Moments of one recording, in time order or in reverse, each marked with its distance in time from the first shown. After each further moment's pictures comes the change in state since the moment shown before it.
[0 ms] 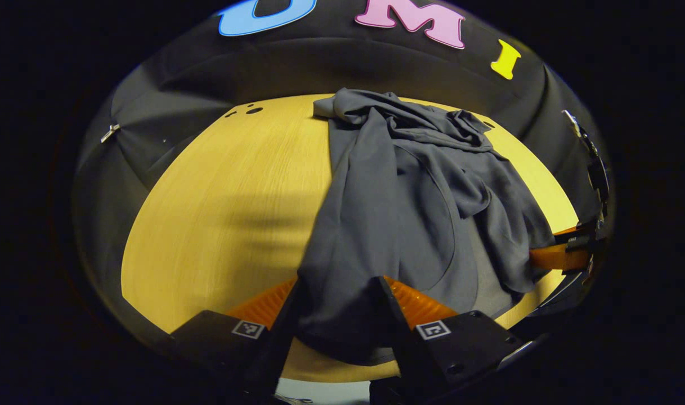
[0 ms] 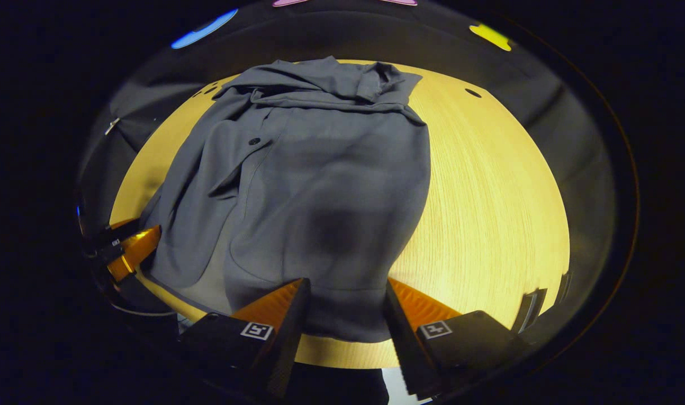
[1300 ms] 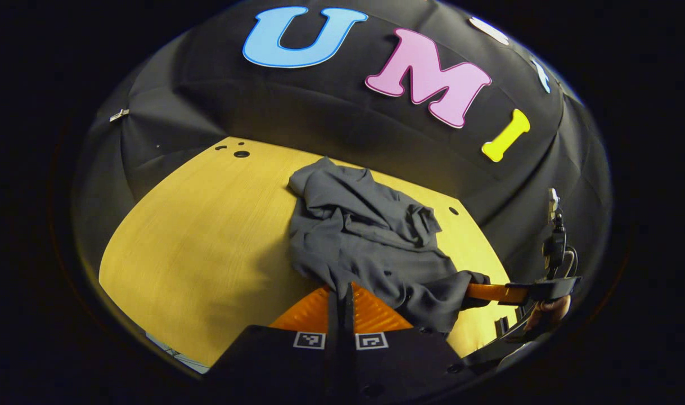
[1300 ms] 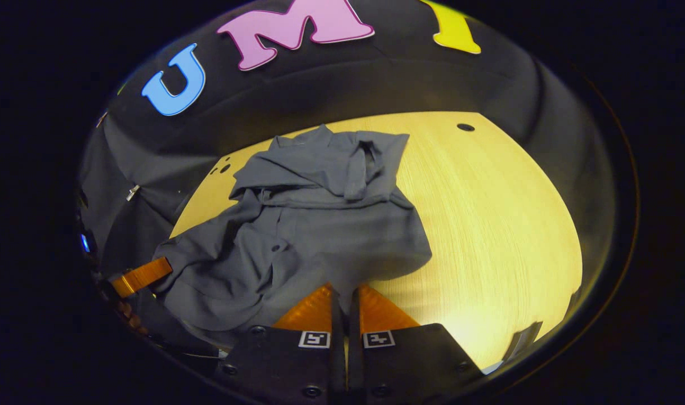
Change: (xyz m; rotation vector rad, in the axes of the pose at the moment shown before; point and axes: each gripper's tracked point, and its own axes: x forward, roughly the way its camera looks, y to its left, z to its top) left arm -0.070 -0.051 0.146 -0.257 -0.266 -0.178; right arm -0.049 -0.024 0.129 0.142 -0.294 0.184
